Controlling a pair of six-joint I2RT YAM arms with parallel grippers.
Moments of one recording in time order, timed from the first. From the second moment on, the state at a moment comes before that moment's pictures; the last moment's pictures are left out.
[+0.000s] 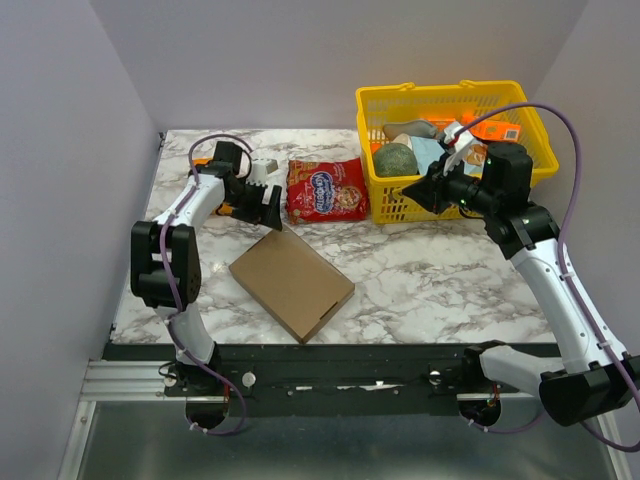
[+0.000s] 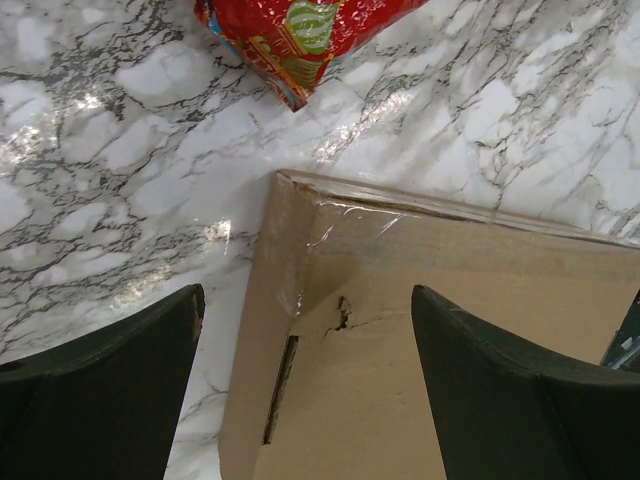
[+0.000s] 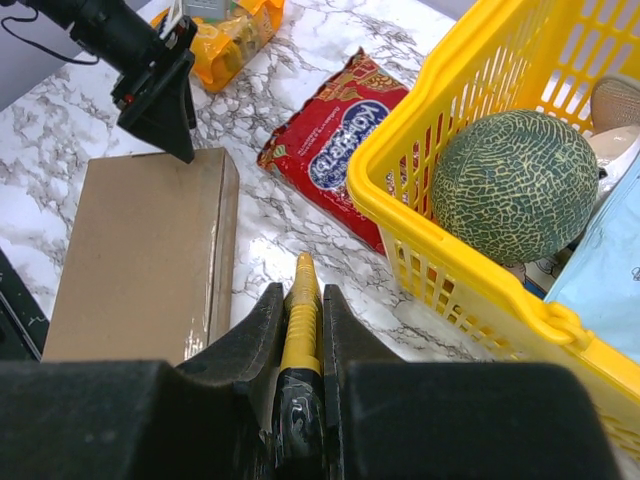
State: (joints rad) left arm -0.12 1.82 1.41 -0.76 0.53 0.17; right arm 0.26 1.13 1.23 -0.45 -0.53 -0.10
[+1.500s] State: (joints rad) left arm -0.11 1.87 1.10 -0.53 0.90 -0.17; right arm 0.74 1.70 1.32 0.01 -0.40 -0.03
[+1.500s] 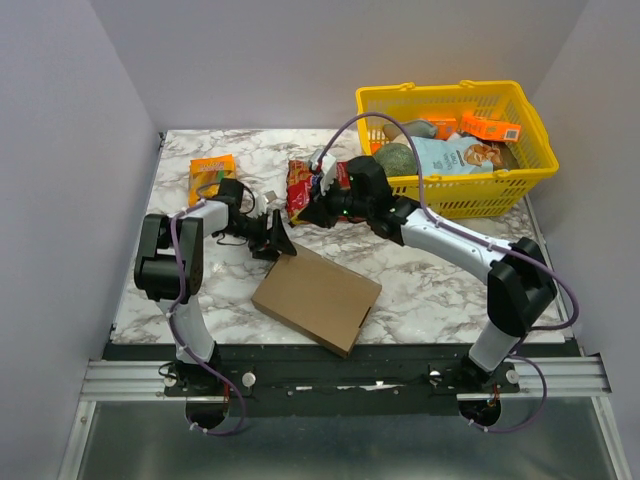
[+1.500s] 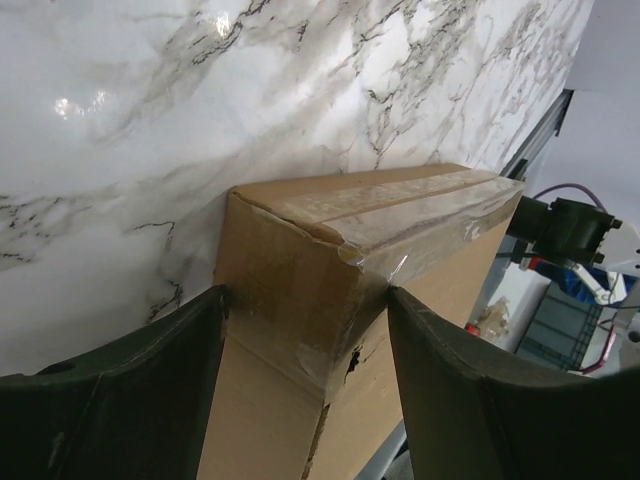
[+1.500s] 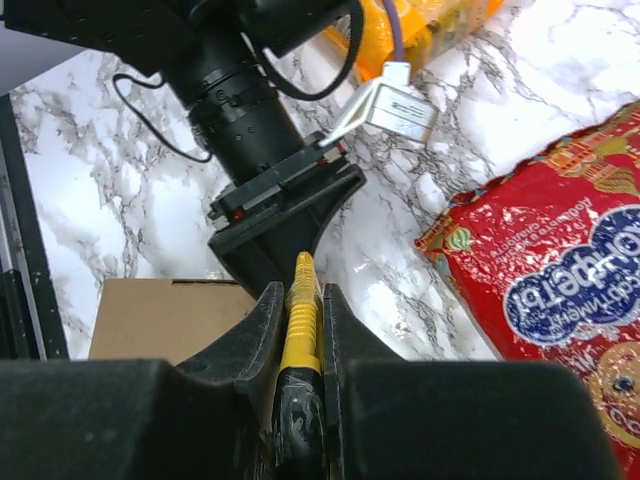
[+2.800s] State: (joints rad) left arm -0.09 1.81 1.04 -0.62 0.78 -0.07; right arm 0.80 1.76 1.27 0.06 -0.27 -0.11
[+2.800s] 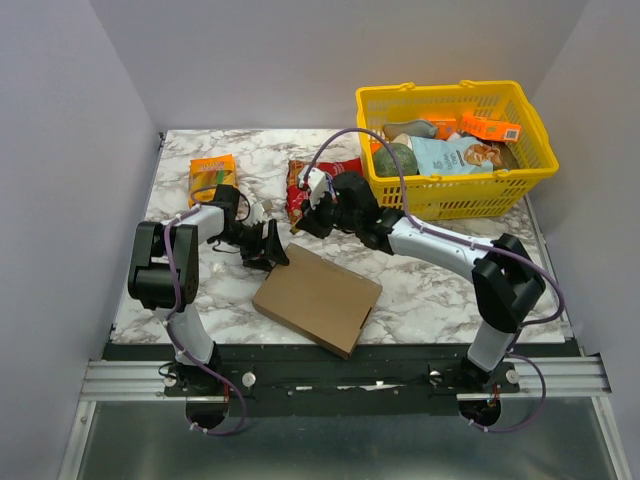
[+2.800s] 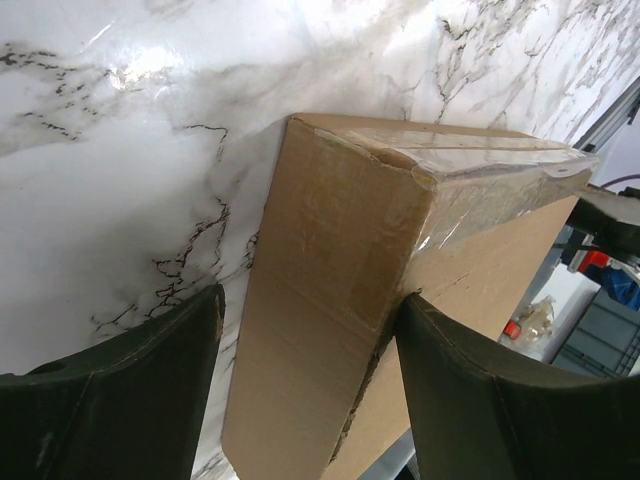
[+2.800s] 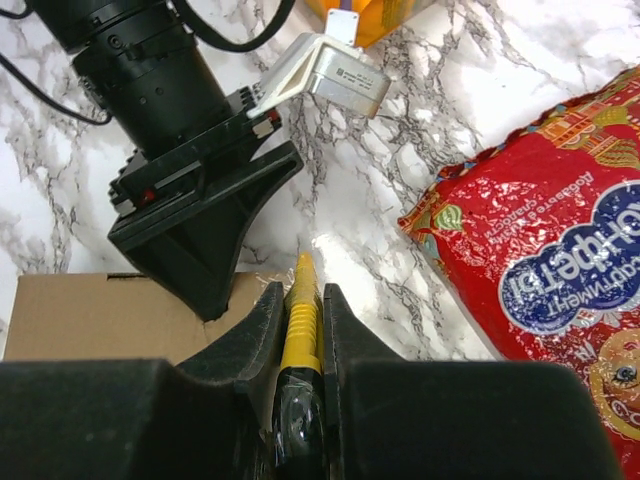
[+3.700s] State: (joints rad) left arm -0.09 1.82 1.05 -0.64 0.78 -0.08; right arm 0.84 1.80 1.32 -0.03 -0.22 -0.08
